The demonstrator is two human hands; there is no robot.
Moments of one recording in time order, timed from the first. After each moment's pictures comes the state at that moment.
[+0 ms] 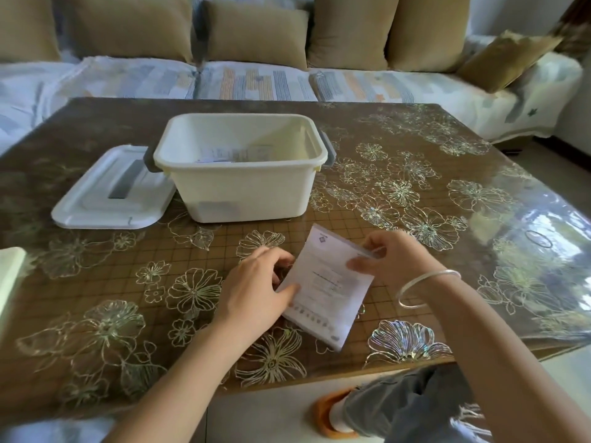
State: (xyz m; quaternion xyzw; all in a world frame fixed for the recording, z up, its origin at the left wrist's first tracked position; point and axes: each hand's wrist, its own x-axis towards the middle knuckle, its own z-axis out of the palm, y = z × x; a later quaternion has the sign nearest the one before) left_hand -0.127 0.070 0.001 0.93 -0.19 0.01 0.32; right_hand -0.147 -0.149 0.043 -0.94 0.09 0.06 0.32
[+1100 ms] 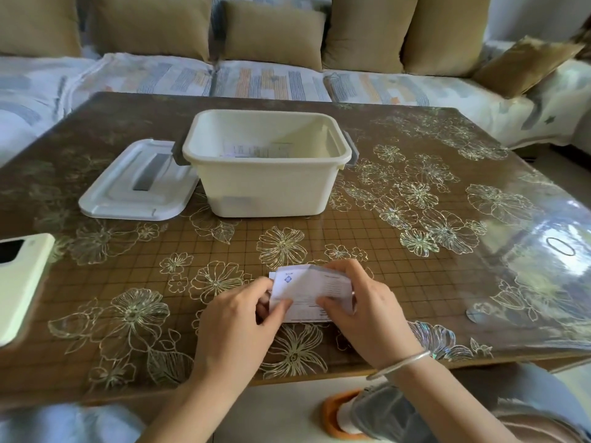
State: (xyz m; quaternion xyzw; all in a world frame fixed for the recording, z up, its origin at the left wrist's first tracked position) left_hand -0.167 0.116 -0.022 0.91 -0.17 0.15 0.34; right_hand -0.194 -0.074 -0.002 -0.94 -0.04 -0.13 0.32
